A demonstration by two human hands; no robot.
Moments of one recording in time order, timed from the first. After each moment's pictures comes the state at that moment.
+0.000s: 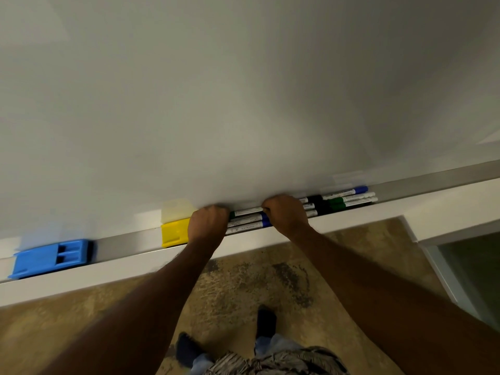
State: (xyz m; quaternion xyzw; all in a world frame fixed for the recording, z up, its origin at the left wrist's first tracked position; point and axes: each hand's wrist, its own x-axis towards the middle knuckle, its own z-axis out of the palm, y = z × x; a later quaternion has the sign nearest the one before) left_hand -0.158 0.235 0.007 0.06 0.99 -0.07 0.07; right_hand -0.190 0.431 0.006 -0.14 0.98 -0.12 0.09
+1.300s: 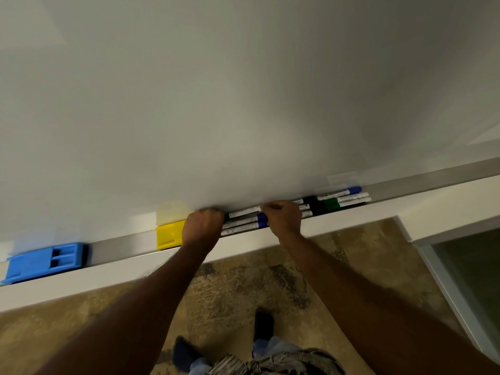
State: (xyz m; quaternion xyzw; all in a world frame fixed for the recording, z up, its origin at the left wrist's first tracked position) left_hand -0.156 0.230 0.002 0.09 0.99 -0.08 0.07; right_hand -0.173 0.419 -0.003 0.24 0.81 -0.53 0.06
